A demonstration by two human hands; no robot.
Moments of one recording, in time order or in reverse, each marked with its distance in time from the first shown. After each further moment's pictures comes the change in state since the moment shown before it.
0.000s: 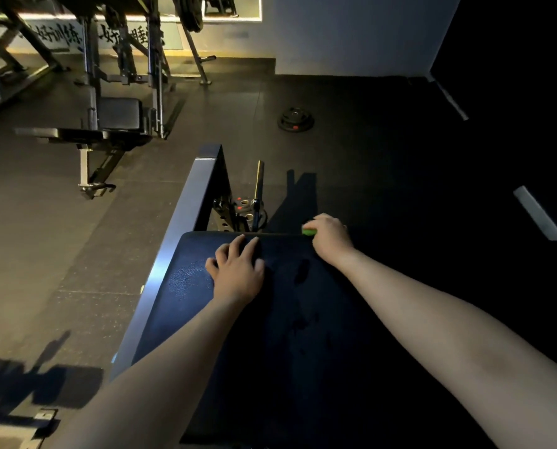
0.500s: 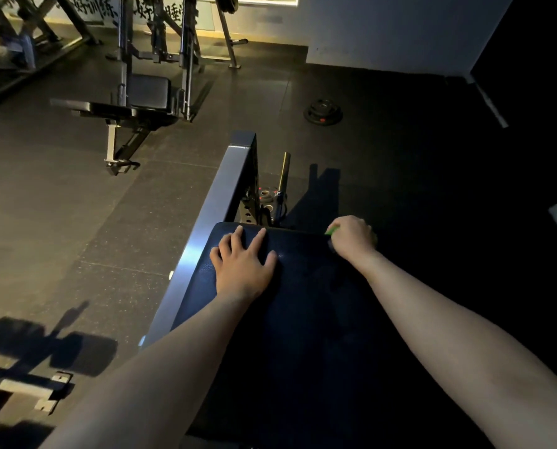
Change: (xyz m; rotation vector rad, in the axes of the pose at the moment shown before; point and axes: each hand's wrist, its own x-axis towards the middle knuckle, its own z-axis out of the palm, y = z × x) left_hand 0.006 -0.049 -0.018 0.067 0.059 -0.060; right_hand 0.012 -0.050 0.008 -0.075 -0.071 0.213
